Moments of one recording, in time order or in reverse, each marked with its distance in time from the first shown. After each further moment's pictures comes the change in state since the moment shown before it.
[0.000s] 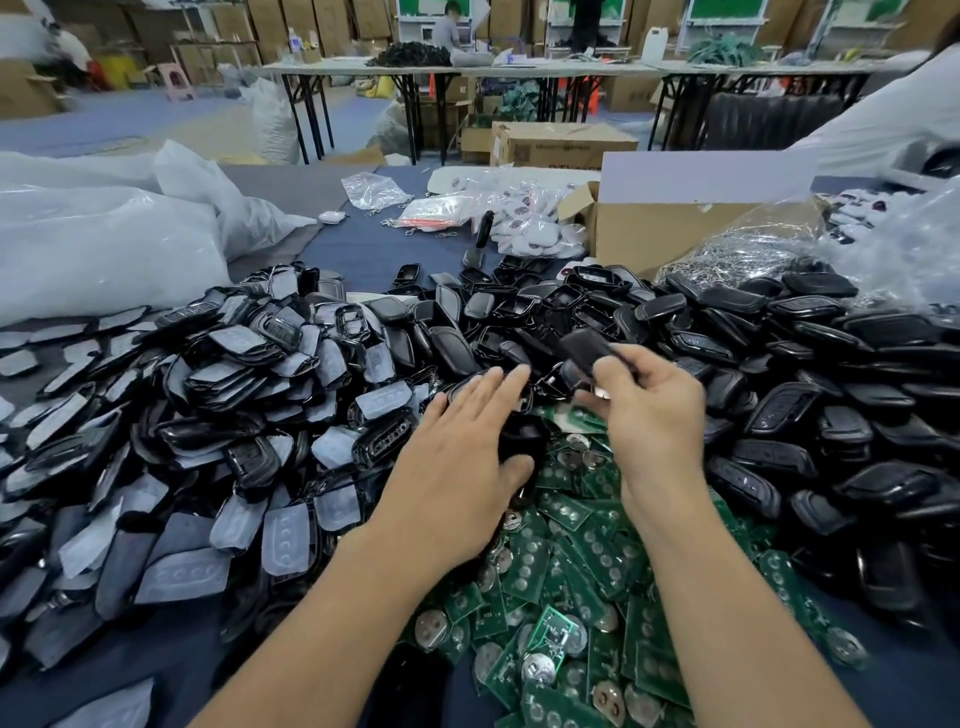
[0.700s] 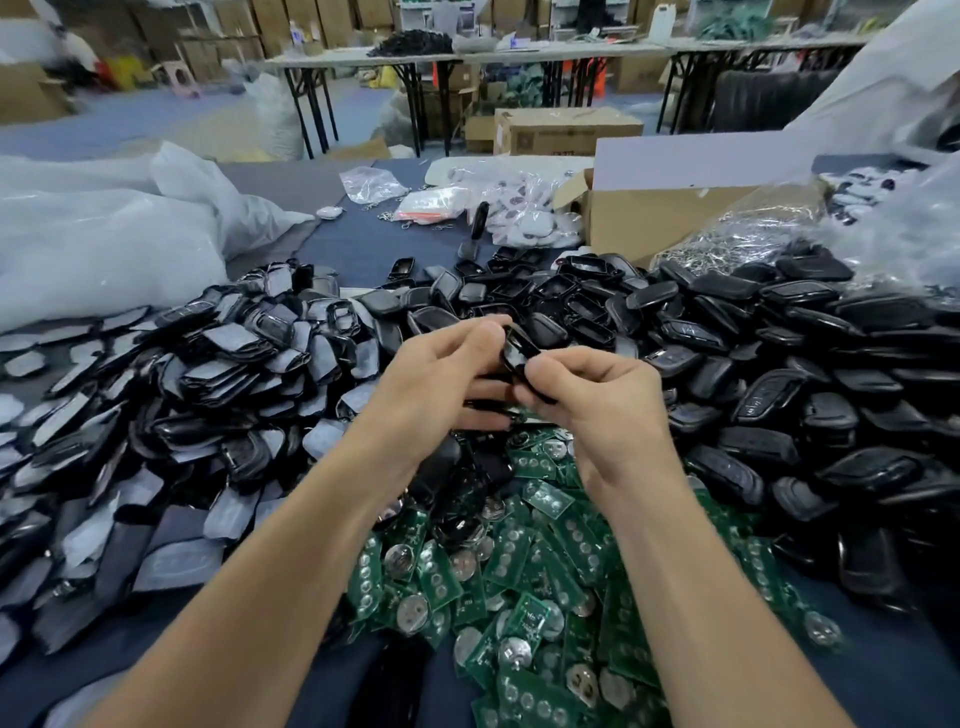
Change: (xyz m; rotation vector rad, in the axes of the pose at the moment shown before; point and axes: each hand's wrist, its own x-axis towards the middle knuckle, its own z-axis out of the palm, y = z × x) left_hand 0.025 0.015 -0.047 -1.092 -0.001 -0.235; right_hand -0.010 -0.017 0.007 0.395 -0.285 0.135
